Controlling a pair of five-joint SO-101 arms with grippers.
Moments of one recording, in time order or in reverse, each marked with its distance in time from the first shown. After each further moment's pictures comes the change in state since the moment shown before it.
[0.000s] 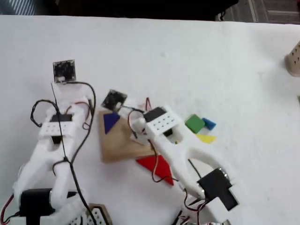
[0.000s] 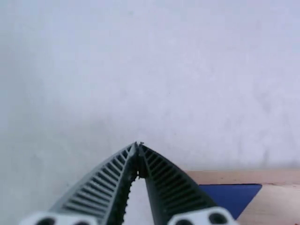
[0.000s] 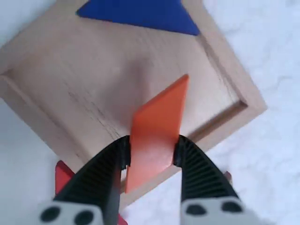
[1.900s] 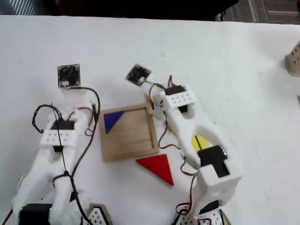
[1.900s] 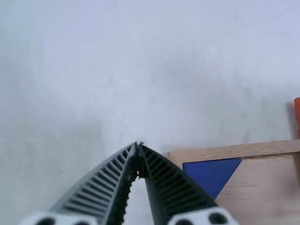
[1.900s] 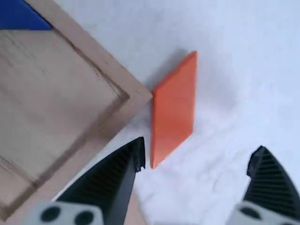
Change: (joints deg) left arm 2.7 -9.0 4.5 4.5 0.0; right arm 14.7 16.5 -16.7 -2.6 8.8
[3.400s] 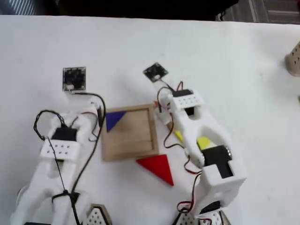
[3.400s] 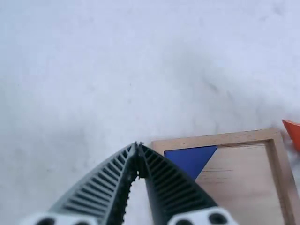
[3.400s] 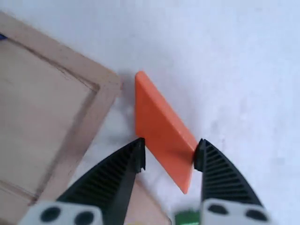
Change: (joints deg) left arm 4.2 -11.3 3.4 4.2 0.0; right arm 4.0 -1.5 5.0 -1.3 -15.5
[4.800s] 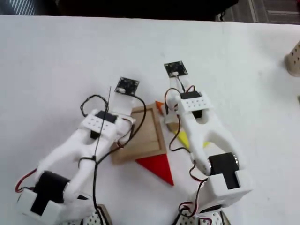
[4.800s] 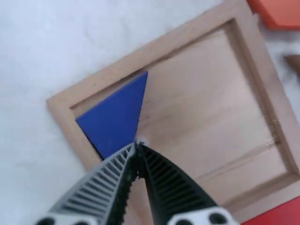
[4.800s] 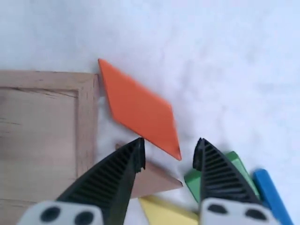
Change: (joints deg) left arm 18.3 29.5 -15.1 12.1 0.2; right arm 3.4 -6.8 5.2 2.9 -22.7
